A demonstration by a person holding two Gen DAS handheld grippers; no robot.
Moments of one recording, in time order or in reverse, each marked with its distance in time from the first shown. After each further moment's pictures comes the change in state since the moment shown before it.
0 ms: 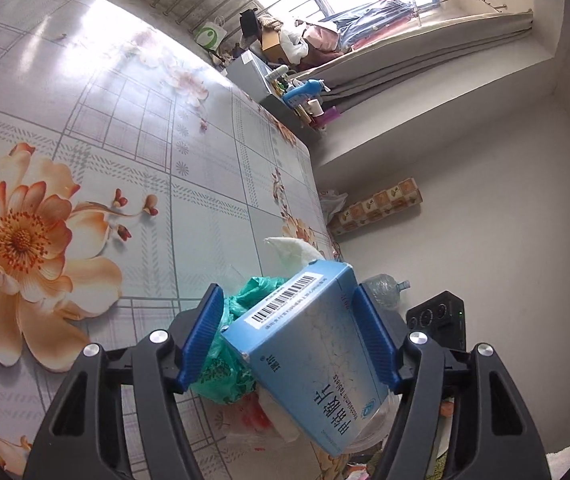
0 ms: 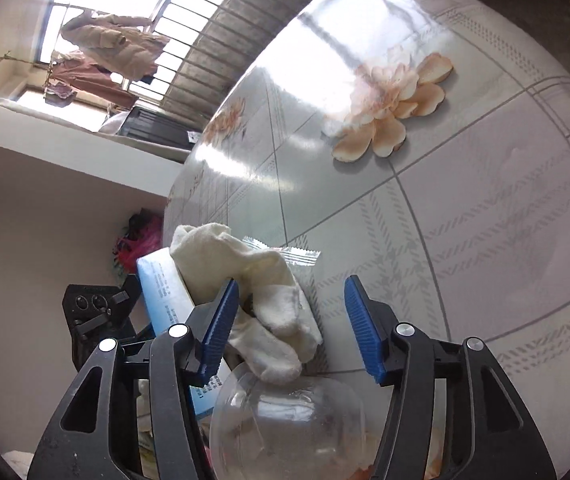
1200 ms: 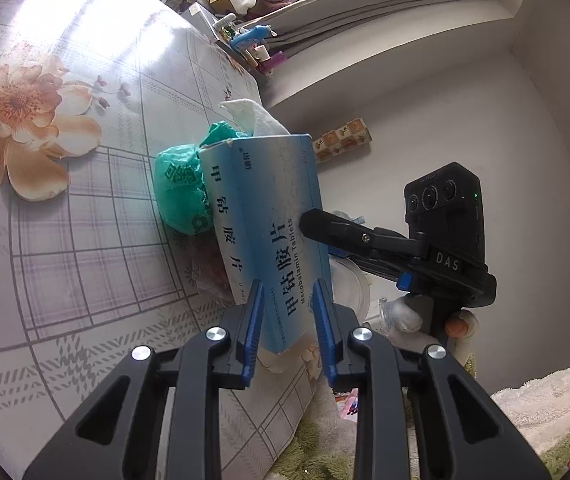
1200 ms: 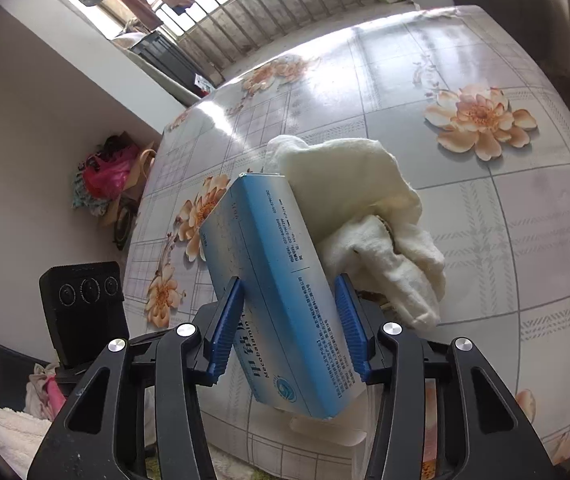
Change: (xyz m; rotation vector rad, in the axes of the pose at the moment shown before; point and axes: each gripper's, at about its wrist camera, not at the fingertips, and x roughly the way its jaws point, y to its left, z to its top) left arm -0.023 0.016 -0.066 0.060 0.207 -0.220; right arm 0.027 0.097 -0.061 -0.324 0.078 -0.189
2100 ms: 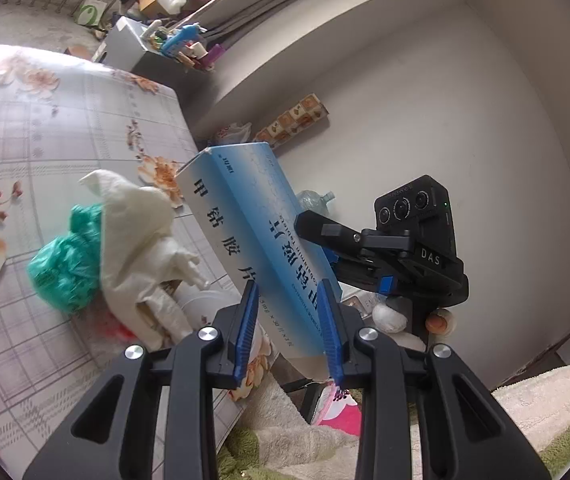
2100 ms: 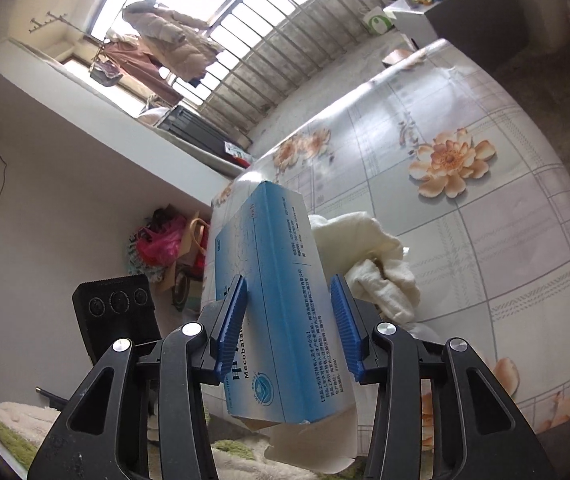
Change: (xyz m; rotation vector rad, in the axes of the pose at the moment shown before) left arm 0.024 -0.114 0.051 0.217 0.092 -0.056; right arm -0.103 -0.013 0.000 0.162 -0.213 0.178
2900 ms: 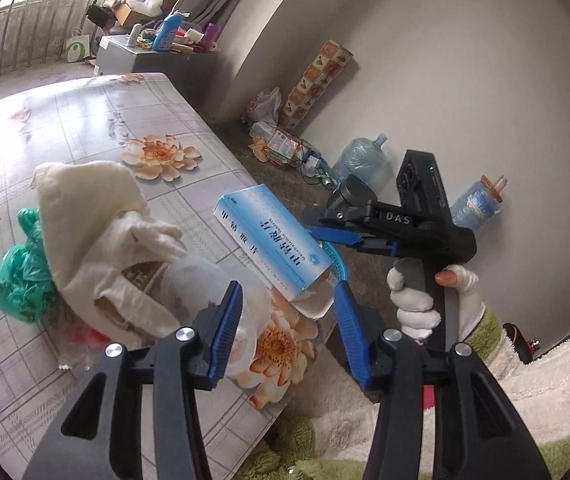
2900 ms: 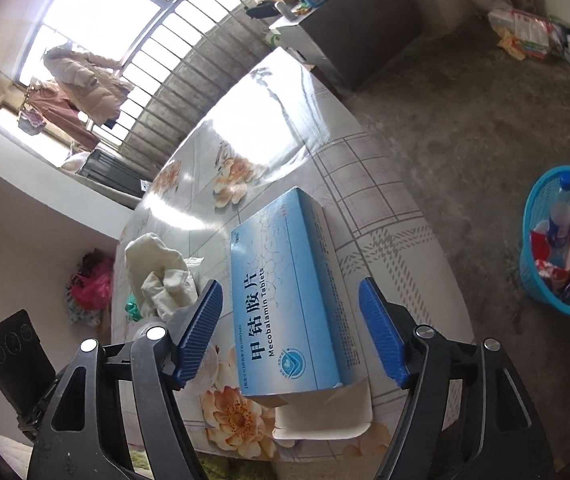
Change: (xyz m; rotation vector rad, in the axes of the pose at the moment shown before) left arm 0.083 -0.028 -0.037 0.210 0.141 0.315; right arm -0.035 -0.132 -0.028 0.129 -0.072 -0.253
